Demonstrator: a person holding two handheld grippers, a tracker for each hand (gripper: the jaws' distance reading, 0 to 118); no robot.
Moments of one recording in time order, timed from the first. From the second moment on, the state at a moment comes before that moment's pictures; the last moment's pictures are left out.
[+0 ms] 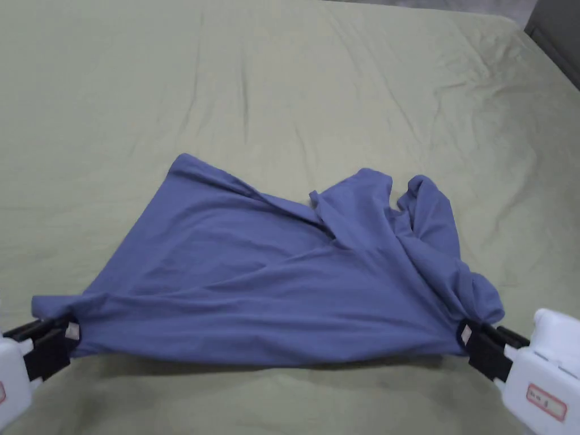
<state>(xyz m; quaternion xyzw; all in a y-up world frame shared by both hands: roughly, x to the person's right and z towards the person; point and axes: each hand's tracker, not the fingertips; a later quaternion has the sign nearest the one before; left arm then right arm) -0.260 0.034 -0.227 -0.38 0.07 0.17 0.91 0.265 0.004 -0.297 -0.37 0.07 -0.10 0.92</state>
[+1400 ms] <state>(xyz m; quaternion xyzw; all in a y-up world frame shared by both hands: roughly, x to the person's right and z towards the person) -0.259 0.001 -0.247 -0.48 0.09 0.16 0.86 0.225 0.056 -0.221 -0.43 0.13 0.02 0.89</state>
